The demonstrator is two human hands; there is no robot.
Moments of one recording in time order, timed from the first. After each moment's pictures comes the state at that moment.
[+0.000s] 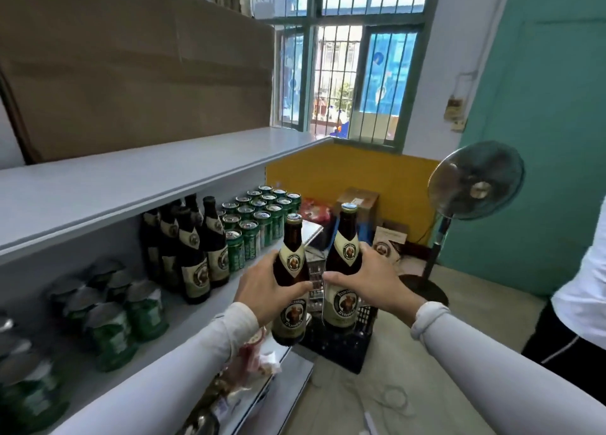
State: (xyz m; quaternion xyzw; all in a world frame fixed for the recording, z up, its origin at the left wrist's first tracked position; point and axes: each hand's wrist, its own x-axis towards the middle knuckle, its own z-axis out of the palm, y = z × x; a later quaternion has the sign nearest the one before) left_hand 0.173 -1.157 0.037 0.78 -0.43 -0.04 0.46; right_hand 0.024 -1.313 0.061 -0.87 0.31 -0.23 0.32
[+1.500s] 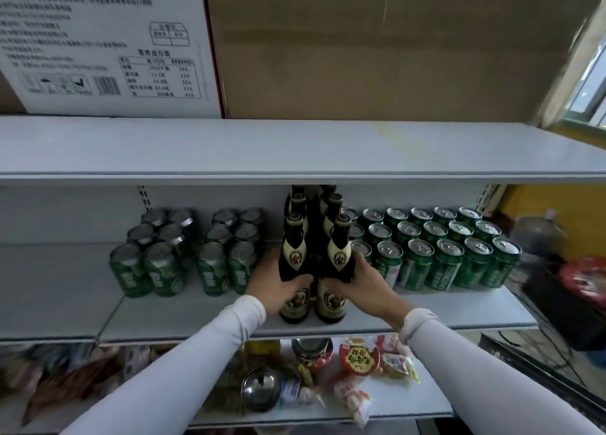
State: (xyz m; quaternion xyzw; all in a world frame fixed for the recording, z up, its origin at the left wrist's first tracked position) left_hand 0.281 -1.183 -0.019 0.90 0.01 0.10 0.43; right_hand 0.318 -1.384 -0.019 -0.90 -0.14 0.05 0.42
